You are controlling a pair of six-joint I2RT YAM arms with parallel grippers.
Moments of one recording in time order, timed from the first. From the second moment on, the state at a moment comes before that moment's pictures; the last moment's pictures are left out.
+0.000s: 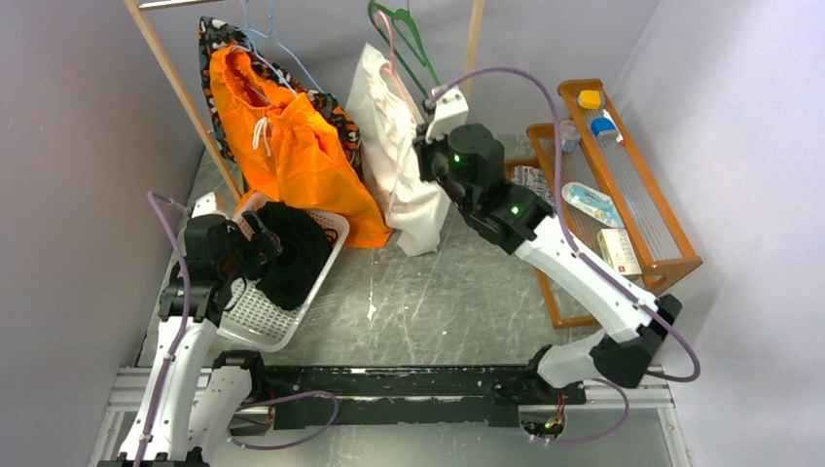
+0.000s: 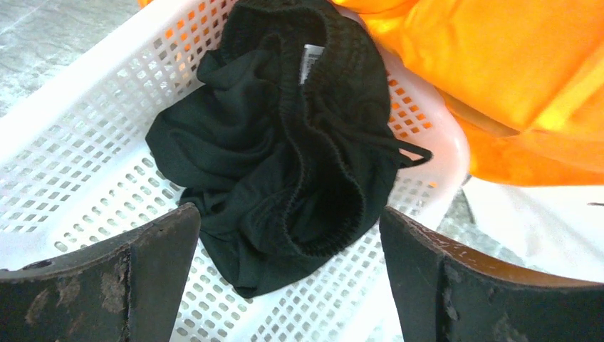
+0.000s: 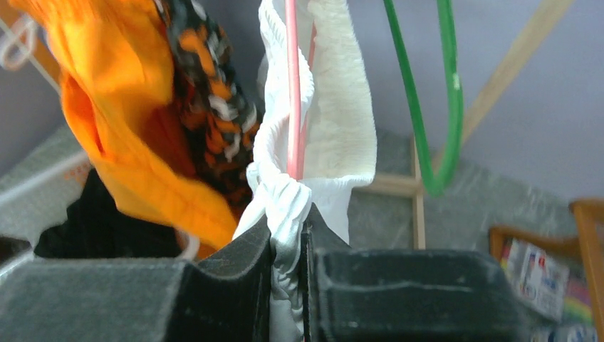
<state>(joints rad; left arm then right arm) -0.02 0.70 0.71 -0.59 -0.09 -0.51 0.84 1.42 1.60 -0.29 0.41 -0.02</state>
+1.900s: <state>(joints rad) -0.37 0.89 0.82 -0.52 0.63 -0.49 0.84 0.90 0.97 -0.71 -0.37 -0.12</state>
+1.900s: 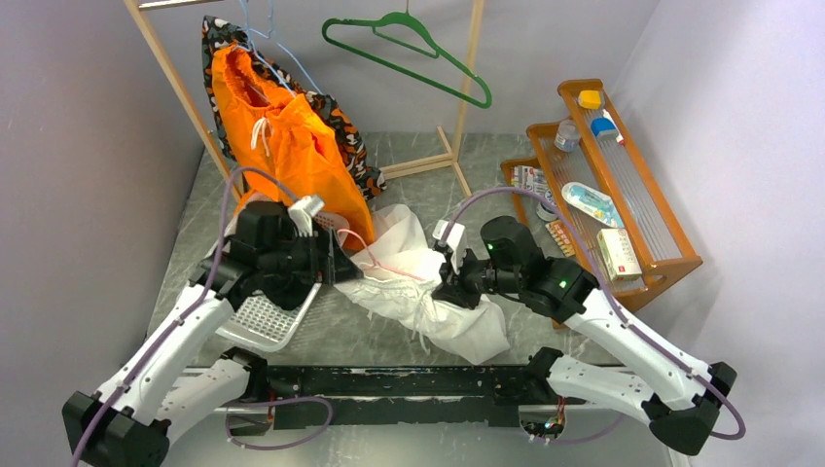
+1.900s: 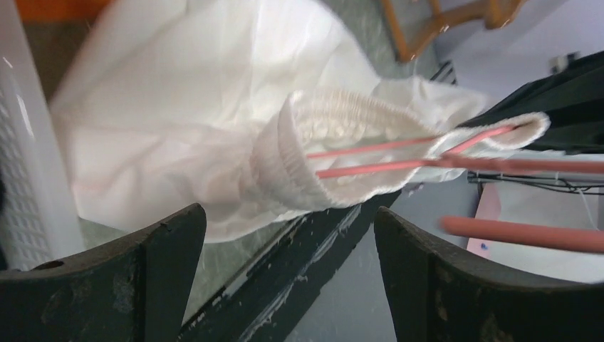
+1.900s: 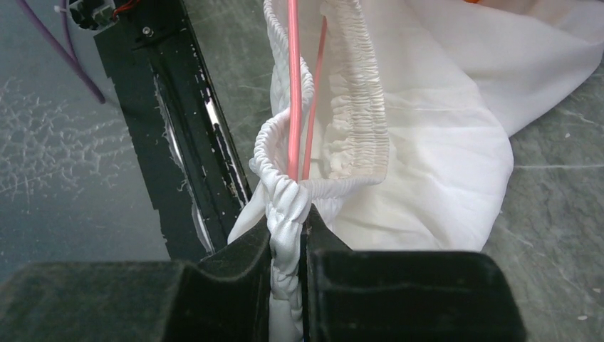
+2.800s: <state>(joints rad) -0.47 0.93 0.69 -0.34 0.38 -0.78 0.84 0.90 0.86 -0.56 -0.35 -0.04</state>
